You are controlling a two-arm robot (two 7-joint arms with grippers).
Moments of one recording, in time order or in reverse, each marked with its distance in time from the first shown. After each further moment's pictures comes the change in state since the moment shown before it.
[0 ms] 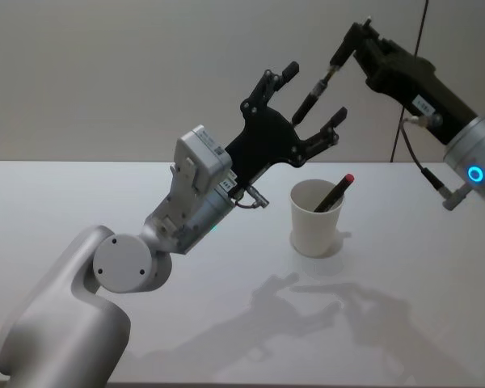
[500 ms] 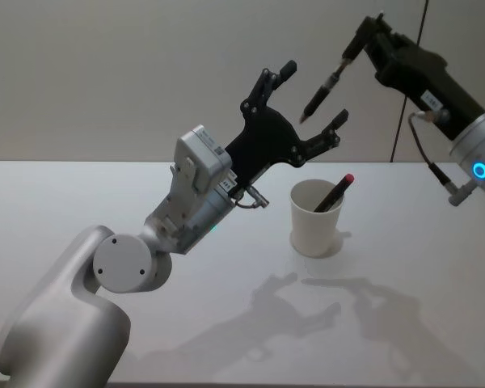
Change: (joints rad) left arm 0.000 0.000 0.000 0.000 0.000 0.000 0.000; right arm 0.001 0.010 -0.001 0.001 -0.018 -0.043 -0.044
